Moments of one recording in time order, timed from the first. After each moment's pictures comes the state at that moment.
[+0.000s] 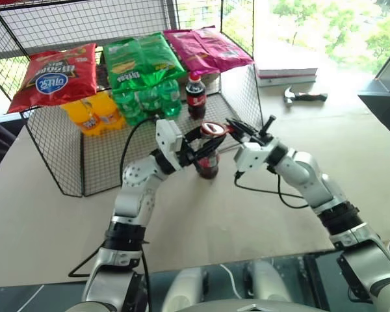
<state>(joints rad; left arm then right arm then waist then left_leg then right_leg) -0.42 0.30 -0.04 0.05 -0.42 -0.02 -0.89 -0.60 -0.41 0.34 0.22 -0.51 -0.54 0.22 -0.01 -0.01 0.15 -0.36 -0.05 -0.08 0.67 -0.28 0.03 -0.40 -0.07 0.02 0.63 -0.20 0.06</state>
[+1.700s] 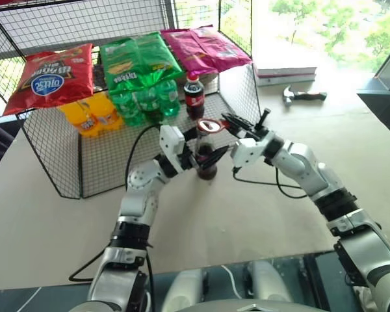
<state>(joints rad) -0.43 0.25 -0.01 0.17 -0.39 -0.06 -0.92 -0.70 -0.41 0.36 0.36 -0.58 -0.62 0.17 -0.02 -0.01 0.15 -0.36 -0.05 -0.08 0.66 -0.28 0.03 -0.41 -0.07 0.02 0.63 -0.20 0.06</state>
